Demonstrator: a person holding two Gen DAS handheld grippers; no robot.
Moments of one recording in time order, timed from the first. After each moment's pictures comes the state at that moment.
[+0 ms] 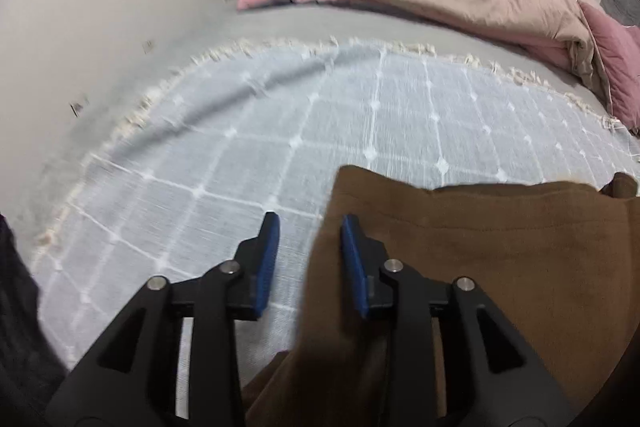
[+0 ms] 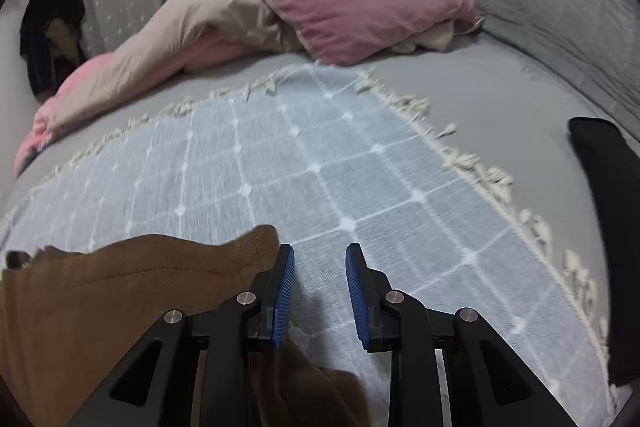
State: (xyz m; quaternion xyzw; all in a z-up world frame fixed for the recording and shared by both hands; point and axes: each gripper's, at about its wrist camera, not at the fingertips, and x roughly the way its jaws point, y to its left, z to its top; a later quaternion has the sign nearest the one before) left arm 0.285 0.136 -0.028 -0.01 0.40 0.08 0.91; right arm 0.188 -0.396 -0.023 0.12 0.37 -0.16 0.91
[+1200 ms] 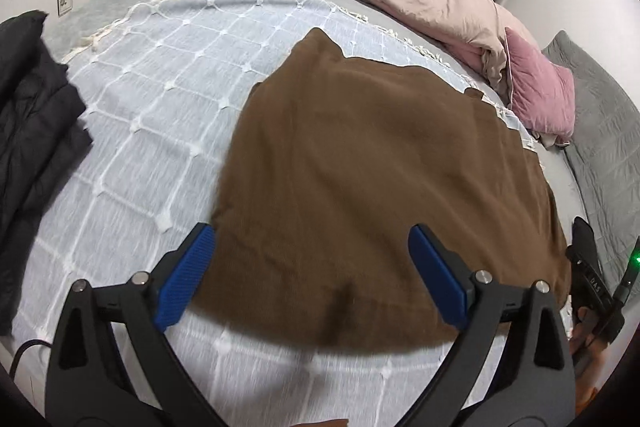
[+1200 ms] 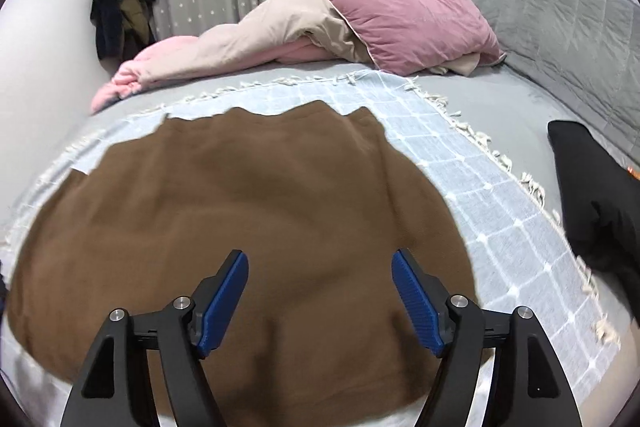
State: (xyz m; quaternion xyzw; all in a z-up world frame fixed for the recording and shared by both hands) left arm 0.070 0.166 -0.019 -0.17 0.44 -0.03 0.88; right arm -0.026 -0.234 0.019 0.07 0.35 -0.08 0.93
